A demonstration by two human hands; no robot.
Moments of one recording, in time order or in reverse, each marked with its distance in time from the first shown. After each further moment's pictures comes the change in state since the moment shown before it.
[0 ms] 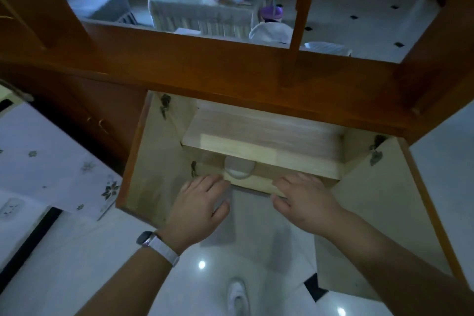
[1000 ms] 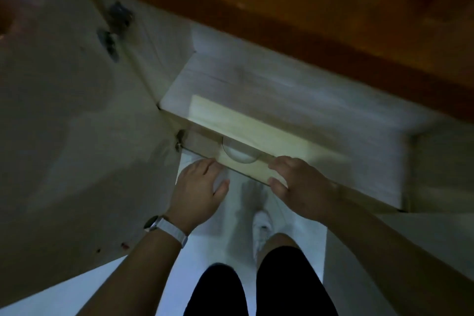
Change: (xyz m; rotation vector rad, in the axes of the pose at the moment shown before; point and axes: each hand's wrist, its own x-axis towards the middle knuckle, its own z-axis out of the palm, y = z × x) left_hand 0.107 -0.155 0.287 -0.171 -0.113 -0.368; right_hand 0.254 0.093 0.200 0.172 -0.049 -0.124
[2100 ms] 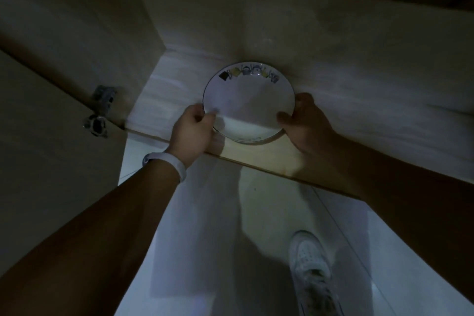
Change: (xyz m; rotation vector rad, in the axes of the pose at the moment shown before) left_hand 0.230 -0.202 0.373 -0.709 0.093 -0.455; right_hand 0.252 0.240 0.367 0.620 0.247 0.452
